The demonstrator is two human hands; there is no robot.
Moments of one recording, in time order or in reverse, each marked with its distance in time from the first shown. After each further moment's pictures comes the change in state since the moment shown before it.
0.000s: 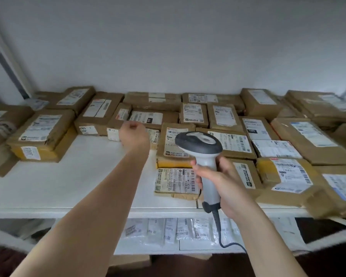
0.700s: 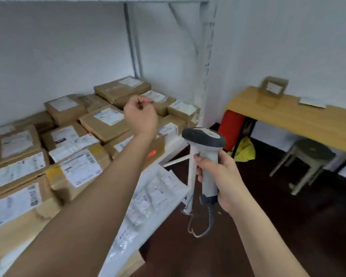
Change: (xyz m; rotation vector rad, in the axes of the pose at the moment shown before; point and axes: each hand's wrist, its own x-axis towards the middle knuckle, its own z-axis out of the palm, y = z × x) left_hand -0.480 0.022 0.256 -0.269 -0.904 0.377; right_hand -0.238 0.009 -0.344 0.221 0.818 -0.255
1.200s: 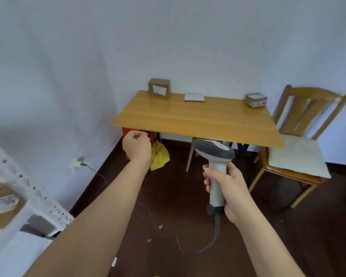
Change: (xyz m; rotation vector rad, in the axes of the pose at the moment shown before) left_hand -0.176 -0.077 0.461 0.059 -0.534 -0.406; right_hand 0.109 -0.087 -0.390 0.087 0.632 -0.031
